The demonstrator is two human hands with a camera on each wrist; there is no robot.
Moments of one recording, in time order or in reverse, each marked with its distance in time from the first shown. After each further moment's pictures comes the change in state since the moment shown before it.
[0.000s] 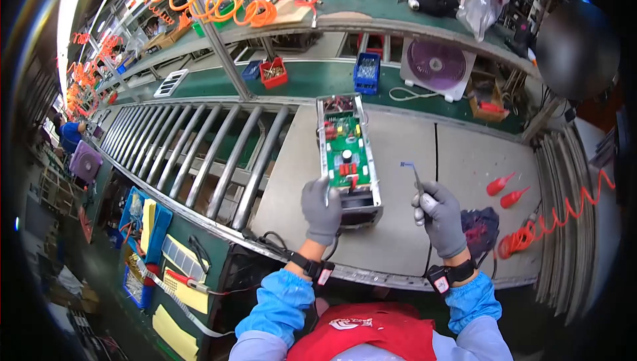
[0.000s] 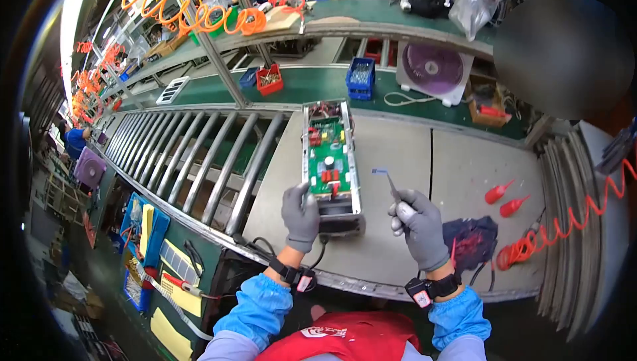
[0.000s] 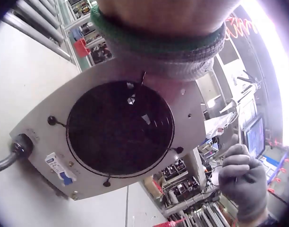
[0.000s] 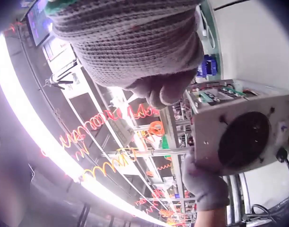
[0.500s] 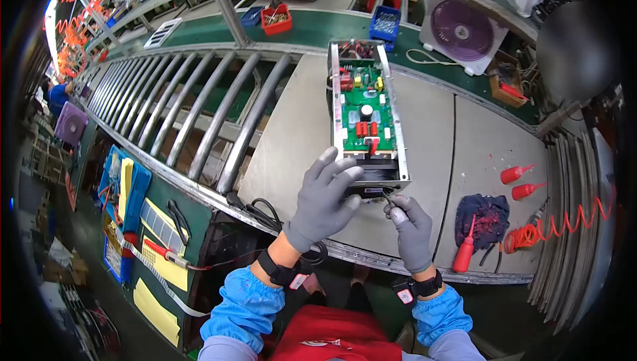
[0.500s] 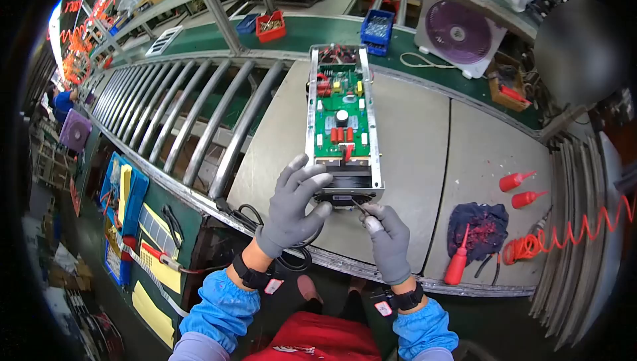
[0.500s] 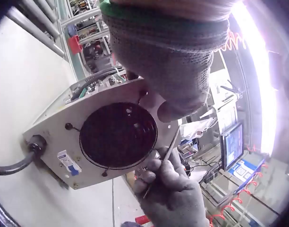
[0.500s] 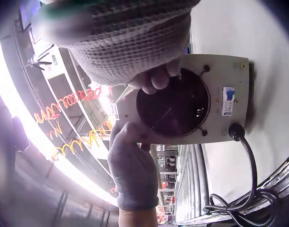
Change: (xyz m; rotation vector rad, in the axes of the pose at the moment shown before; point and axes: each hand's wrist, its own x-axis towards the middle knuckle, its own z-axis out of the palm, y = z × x) left_hand -0.007 0.006 -0.057 -0.034 -0.479 0.213; right_hand -0.022 0.128 0.038 -0.350 0.027 -0.136
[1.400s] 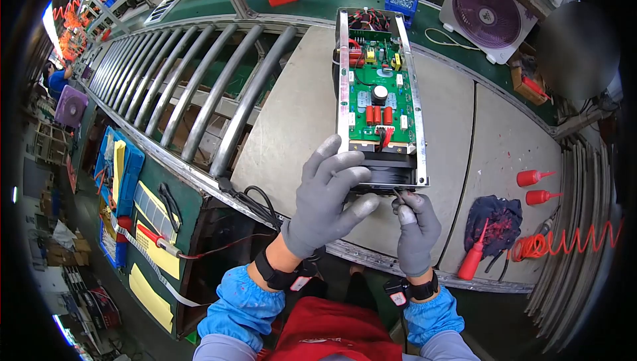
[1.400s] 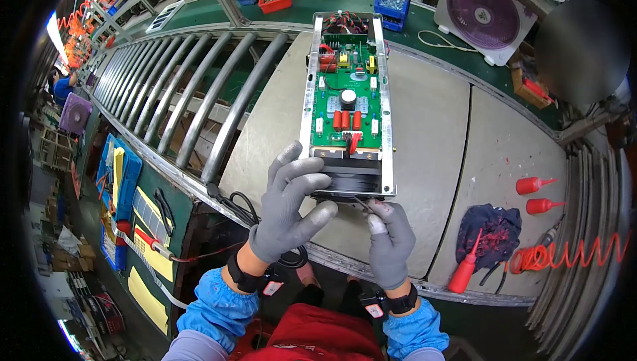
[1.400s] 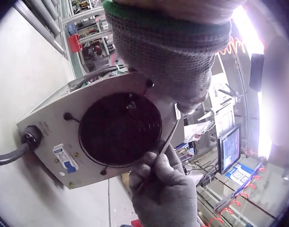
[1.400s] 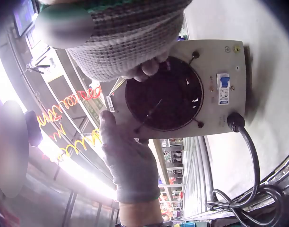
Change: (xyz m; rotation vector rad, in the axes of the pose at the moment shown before) left_hand -0.002 -0.005 0.015 -0.044 0.043 -0.055; right_hand 0.010 0.031 0.008 -0.092 0.105 -0.150
